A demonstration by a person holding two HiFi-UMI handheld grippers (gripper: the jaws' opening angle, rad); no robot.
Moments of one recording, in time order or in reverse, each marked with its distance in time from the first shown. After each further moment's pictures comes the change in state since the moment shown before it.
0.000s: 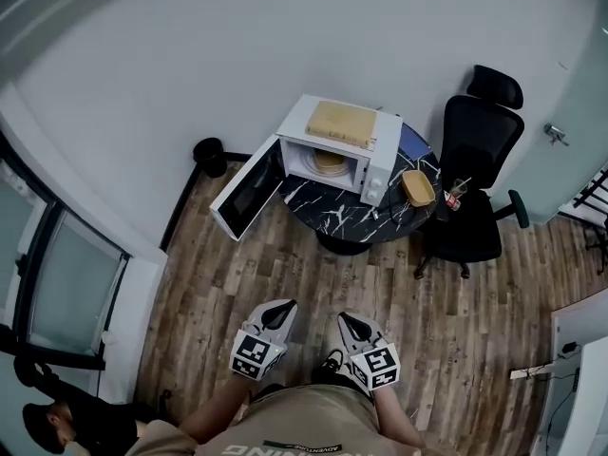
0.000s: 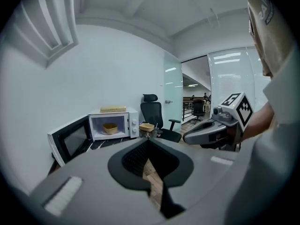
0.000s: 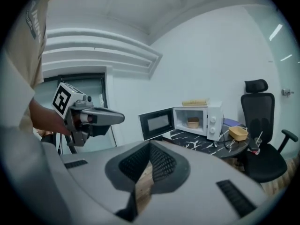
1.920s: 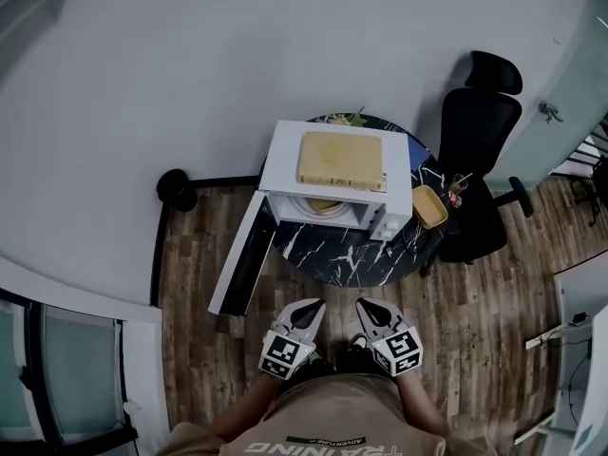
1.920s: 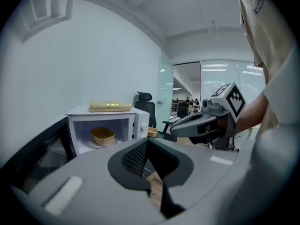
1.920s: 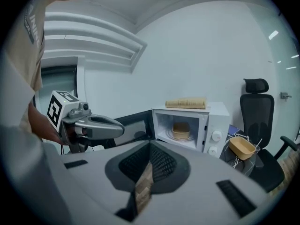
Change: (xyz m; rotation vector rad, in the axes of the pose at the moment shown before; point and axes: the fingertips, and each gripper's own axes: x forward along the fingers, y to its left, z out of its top) left arm 0.187 0.168 0.018 -0.003 0.003 -0.290; right arm 0.204 -0.141 0.080 0.047 0.051 -0.181
